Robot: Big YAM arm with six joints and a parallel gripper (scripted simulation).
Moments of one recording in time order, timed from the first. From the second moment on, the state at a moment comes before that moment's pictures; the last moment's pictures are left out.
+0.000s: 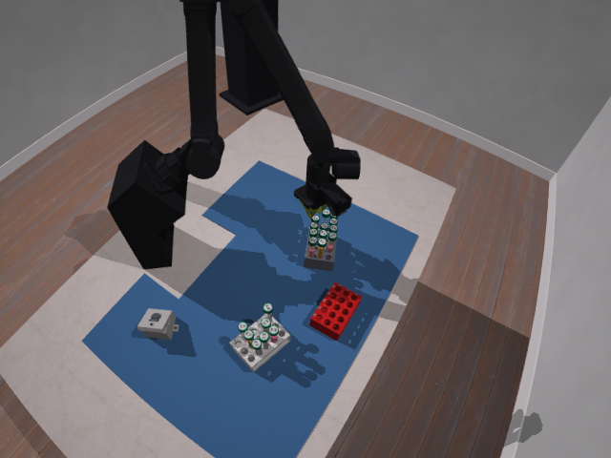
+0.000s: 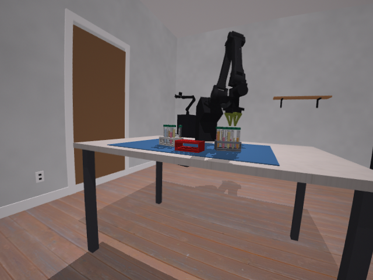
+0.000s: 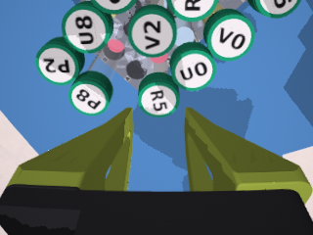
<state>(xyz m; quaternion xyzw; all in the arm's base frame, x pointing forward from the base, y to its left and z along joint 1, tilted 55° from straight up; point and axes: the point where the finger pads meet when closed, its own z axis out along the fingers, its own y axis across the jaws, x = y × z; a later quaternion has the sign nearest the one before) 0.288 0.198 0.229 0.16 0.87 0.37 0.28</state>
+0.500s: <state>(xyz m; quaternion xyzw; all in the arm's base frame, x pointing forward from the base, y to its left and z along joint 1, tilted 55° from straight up) 0.291 0.200 0.226 0.16 0.87 0.37 0.28</state>
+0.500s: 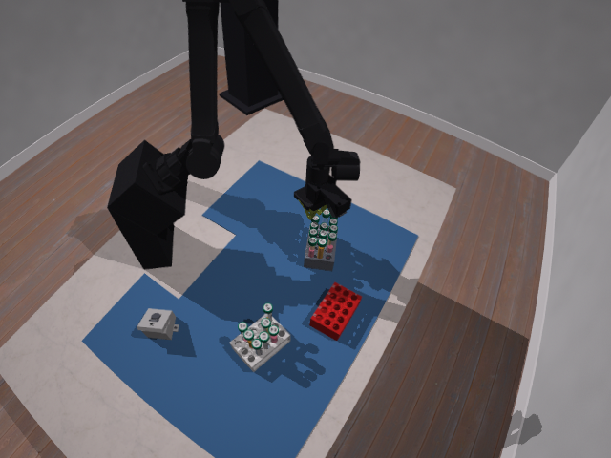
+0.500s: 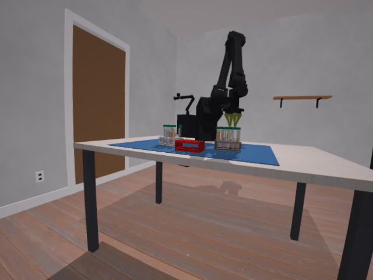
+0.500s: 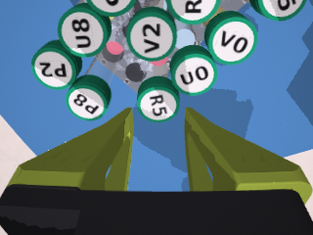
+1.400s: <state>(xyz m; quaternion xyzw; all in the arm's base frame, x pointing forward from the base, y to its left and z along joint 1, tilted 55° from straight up) 0.296 0.205 0.220 0.16 0.87 0.37 0.28</state>
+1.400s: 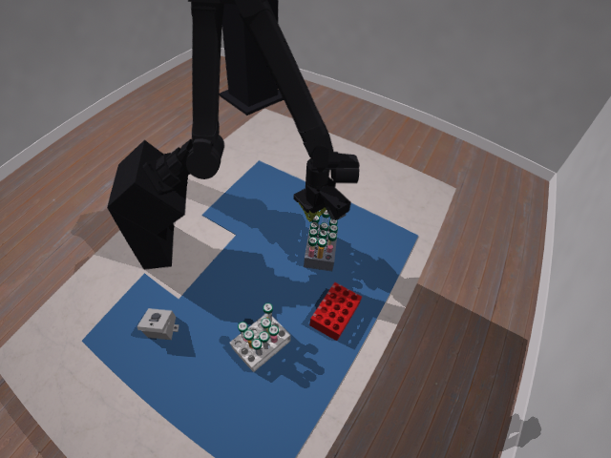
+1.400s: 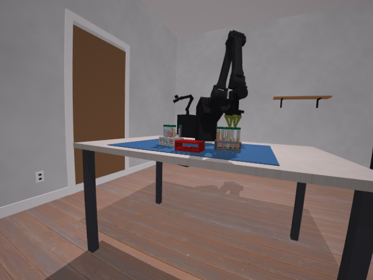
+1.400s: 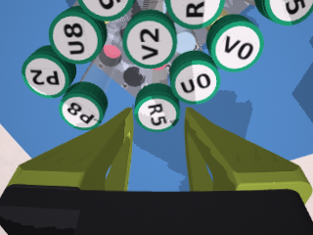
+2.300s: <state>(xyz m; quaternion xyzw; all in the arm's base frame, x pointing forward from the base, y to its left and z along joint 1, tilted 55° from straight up) 0.297 0.206 0.220 0.16 0.87 0.37 0.28</state>
